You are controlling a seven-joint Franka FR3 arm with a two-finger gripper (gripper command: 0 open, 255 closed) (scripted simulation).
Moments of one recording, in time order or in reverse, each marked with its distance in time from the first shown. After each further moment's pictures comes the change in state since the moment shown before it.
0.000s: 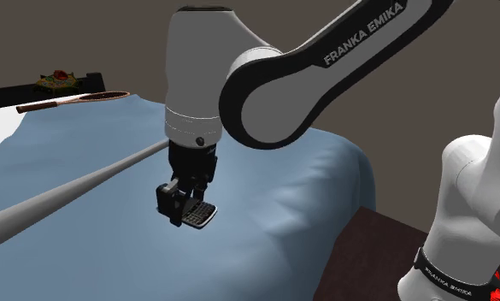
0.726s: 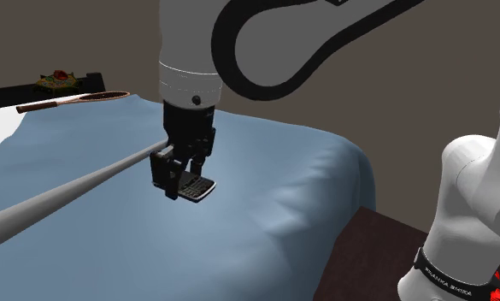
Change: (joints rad) arm 0.003 -0.062 -0.013 0.090 0.035 -0.147 -0.041
